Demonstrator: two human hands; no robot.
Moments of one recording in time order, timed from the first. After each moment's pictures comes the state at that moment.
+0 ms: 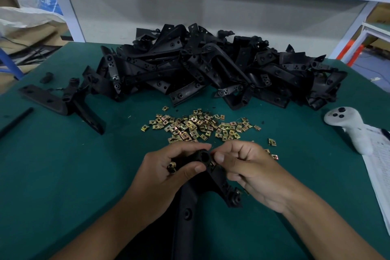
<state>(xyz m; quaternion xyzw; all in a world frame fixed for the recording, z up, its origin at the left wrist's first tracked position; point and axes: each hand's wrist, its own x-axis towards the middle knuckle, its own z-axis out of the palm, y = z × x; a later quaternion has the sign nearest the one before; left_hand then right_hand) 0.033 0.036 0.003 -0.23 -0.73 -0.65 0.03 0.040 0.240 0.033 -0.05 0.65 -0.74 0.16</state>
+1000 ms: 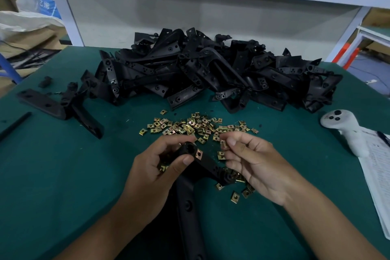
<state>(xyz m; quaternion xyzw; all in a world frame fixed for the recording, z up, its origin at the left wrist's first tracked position) 0.029 0.032 -0.002 -0.19 -0.74 -0.64 0.10 0.026 0.254 0.036 0.04 0.58 -0.80 0.12</state>
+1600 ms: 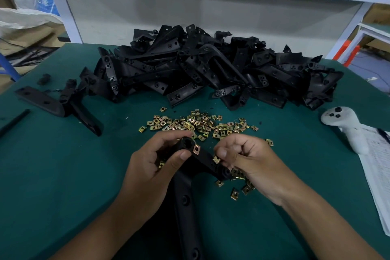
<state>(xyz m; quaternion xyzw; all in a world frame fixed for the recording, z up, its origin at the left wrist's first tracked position) 0.028 0.033 -0.001 -0.19 -0.73 -0.65 0.12 0.034 0.250 0.036 -0.08 0.72 -0.68 0.10</state>
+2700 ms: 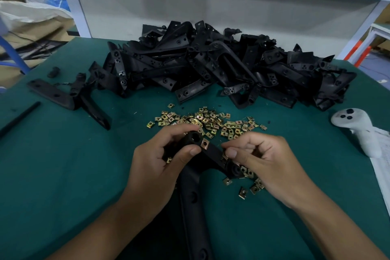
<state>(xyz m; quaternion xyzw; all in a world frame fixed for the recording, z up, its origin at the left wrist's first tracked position) 0.034 0.033 0.009 -0.18 -0.74 -0.63 0.17 0.043 0.246 0.042 -0.13 0.77 -0.63 0.00</state>
